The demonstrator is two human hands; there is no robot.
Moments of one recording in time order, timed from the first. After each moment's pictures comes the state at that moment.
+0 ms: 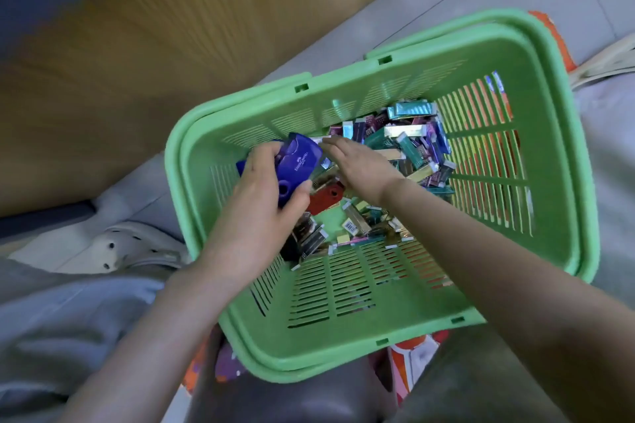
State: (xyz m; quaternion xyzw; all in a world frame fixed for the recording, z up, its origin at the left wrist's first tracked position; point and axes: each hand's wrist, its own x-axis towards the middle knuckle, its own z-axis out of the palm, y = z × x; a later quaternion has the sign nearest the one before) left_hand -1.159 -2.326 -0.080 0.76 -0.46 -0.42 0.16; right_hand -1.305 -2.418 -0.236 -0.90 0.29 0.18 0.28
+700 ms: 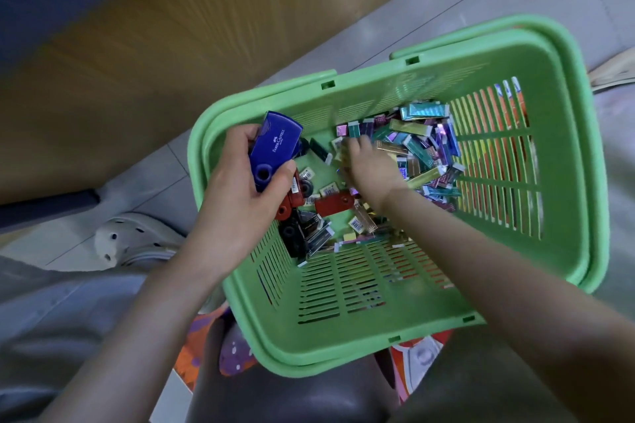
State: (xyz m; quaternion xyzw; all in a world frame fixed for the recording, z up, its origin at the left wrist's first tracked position) left_hand -1.128 -2.322 -0.075 0.75 -0.35 -0.47 0.30; right_hand -1.289 -2.408 -0.219 -0.83 0.42 0.26 0.24
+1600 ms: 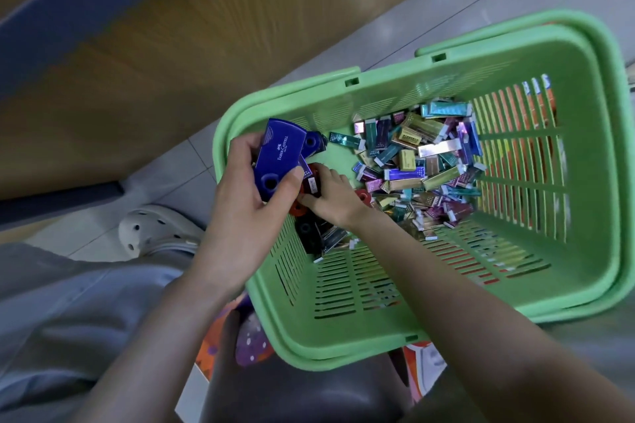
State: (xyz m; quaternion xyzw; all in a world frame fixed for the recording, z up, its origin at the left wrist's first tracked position) left_hand -1.126 -2.306 -0.068 0.75 -0.30 -0.47 0.35; right_hand -1.239 -2.349 -0.229 -0.64 0.47 0.19 0.58
